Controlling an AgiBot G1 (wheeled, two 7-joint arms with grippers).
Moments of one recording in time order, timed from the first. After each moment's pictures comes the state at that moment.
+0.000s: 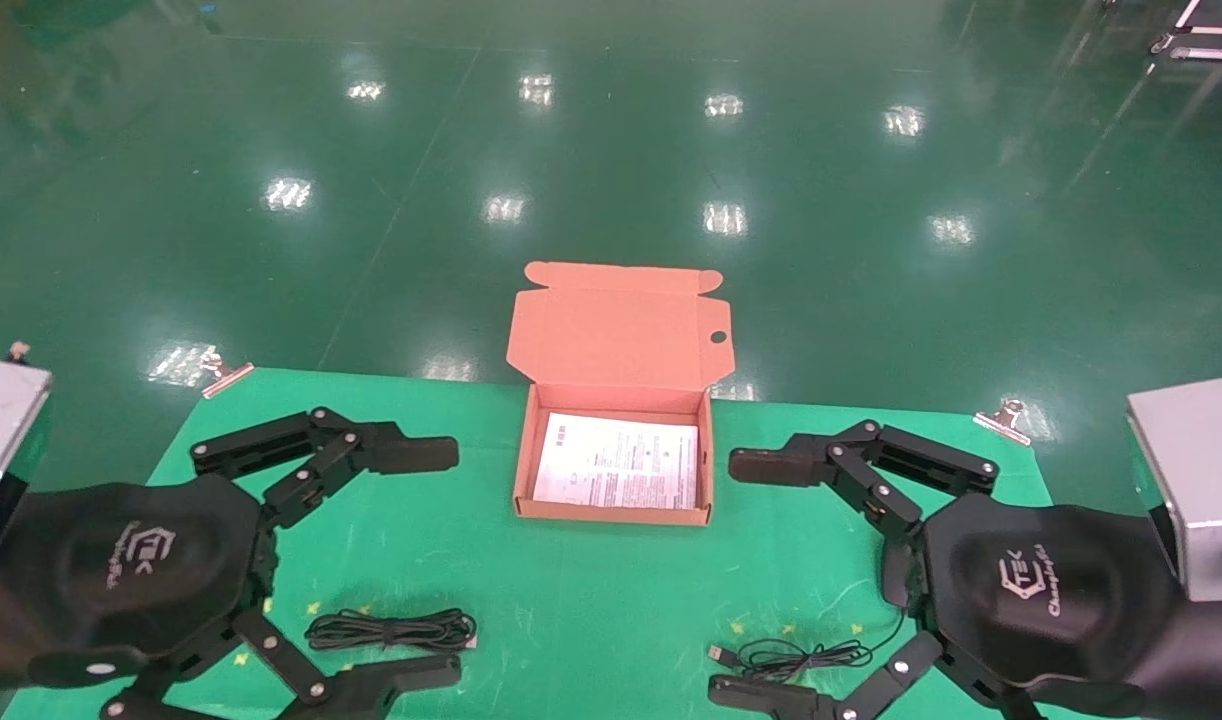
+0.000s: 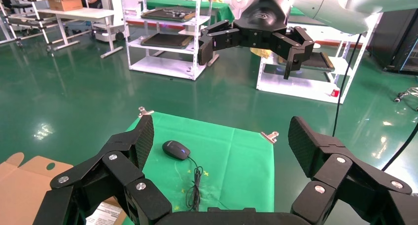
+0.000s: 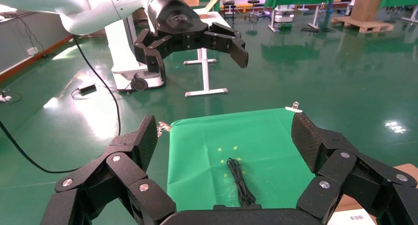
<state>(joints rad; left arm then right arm) -1.07 0.61 0.28 -1.28 0.73 1.50 -0.19 1.08 -0.61 -0.28 1.28 -0.74 -1.49 0.19</state>
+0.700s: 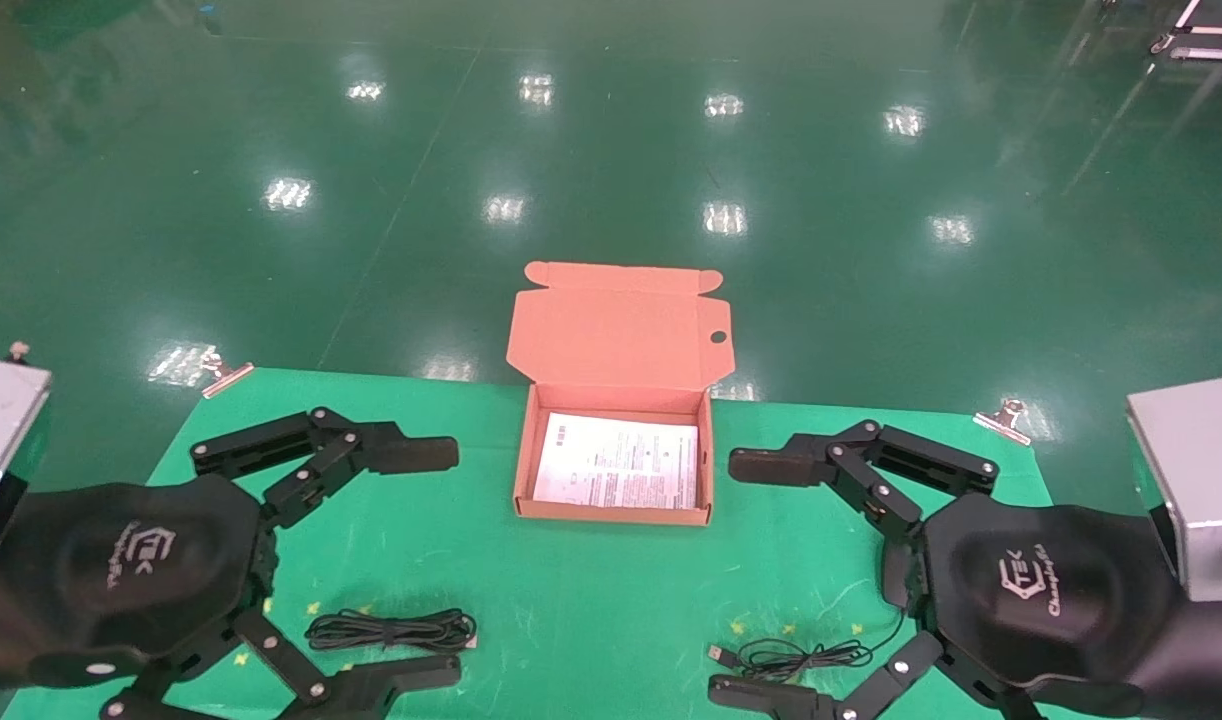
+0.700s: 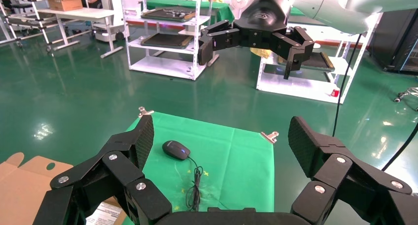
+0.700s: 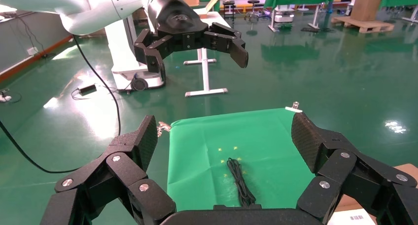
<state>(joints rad) -1.08 0.61 0.29 -1.29 0.75 1.50 -0.19 1.08 -0.60 -0.28 1.29 -0.76 -1.49 0.18</state>
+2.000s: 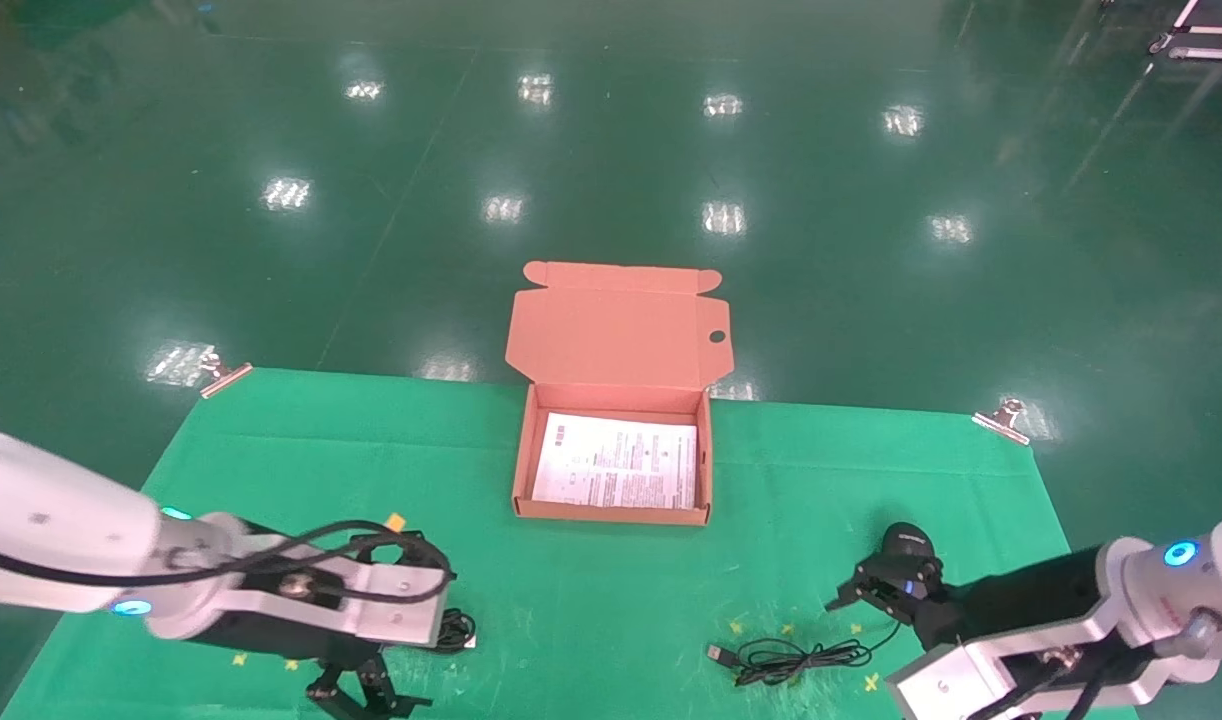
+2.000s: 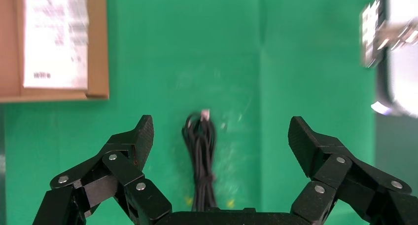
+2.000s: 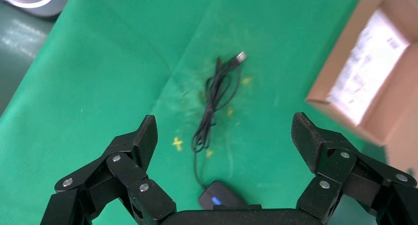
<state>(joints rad) -1.41 0.90 0.77 -1.33 1.82 1.43 -0.32 1.43 -0.71 -0.74 1.35 -1.73 -1.47 -0.23</state>
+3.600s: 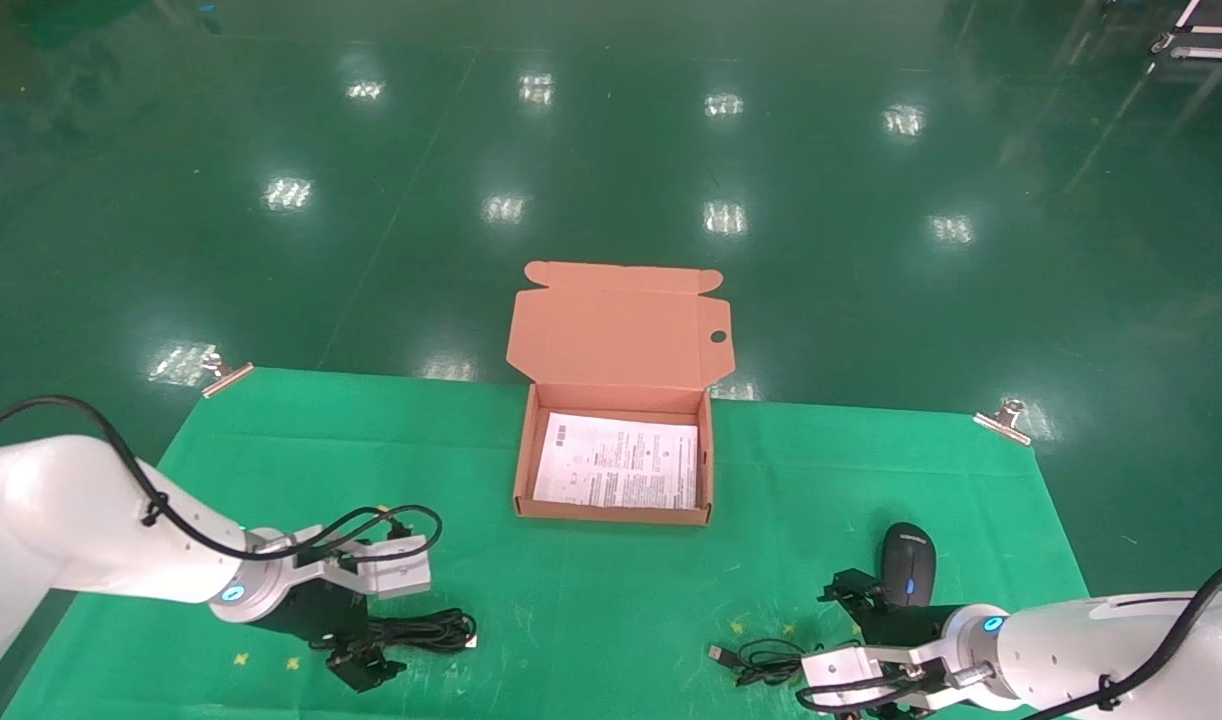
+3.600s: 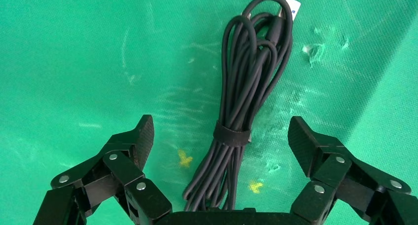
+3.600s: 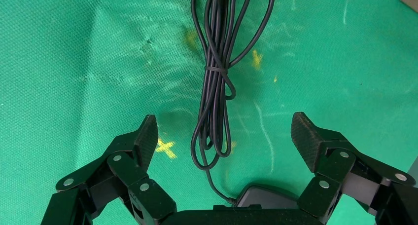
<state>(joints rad) -1.44 1.17 0.81 -0.56 2.03 1.11 -0.22 1.18 -0.94 -0.83 1.11 -2.17 -0.98 -0.03</state>
